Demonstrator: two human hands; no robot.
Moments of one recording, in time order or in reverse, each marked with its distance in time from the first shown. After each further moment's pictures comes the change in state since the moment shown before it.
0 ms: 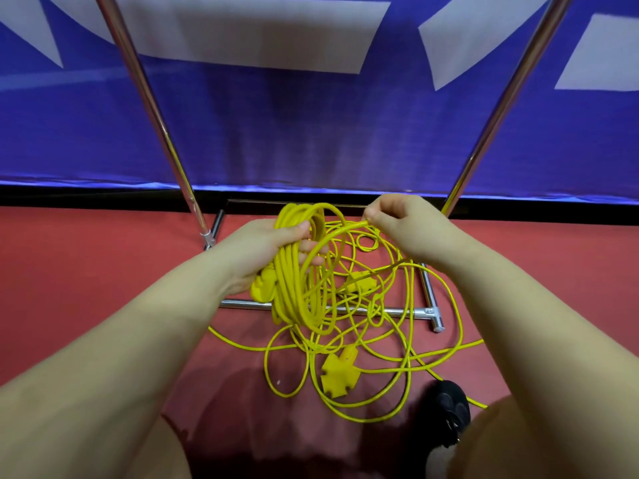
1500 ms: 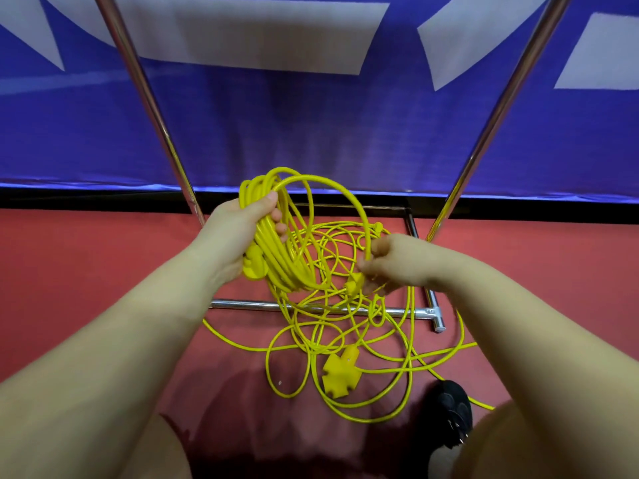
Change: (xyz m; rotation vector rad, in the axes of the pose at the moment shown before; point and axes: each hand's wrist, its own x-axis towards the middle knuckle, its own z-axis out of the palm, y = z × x) left_hand 0.002 0.011 -0.011 -0.121 0.308 0.220; right_hand -0.010 0.008 0.018 0.083 -0.424 0.263
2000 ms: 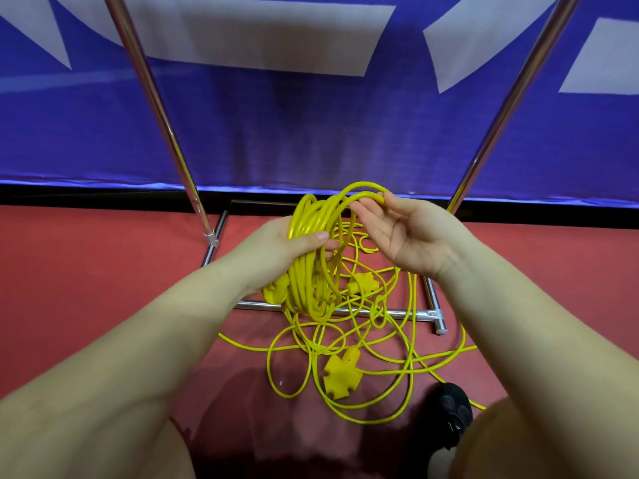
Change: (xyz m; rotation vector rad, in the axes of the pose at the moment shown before) left_hand -0.012 -0.018 0.012 0.257 -0.361 -0.024; right_hand -0.007 -0.032 -0.014 1.533 0.014 -0.020
